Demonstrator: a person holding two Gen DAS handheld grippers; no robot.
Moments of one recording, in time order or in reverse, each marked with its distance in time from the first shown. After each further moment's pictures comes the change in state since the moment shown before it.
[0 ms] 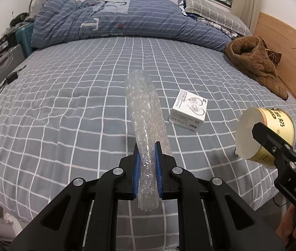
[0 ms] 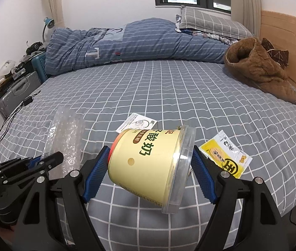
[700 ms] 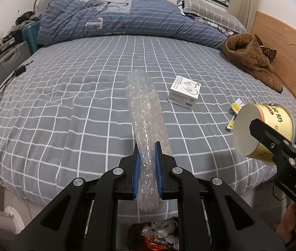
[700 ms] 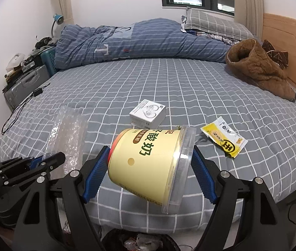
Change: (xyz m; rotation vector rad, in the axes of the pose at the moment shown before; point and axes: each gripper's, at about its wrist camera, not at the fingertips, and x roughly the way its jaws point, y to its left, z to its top) left arm -0.050 0.001 -0.050 0.003 -0.002 0.002; right arm -0.051 0.017 -0.037 -0.032 0.007 0.021
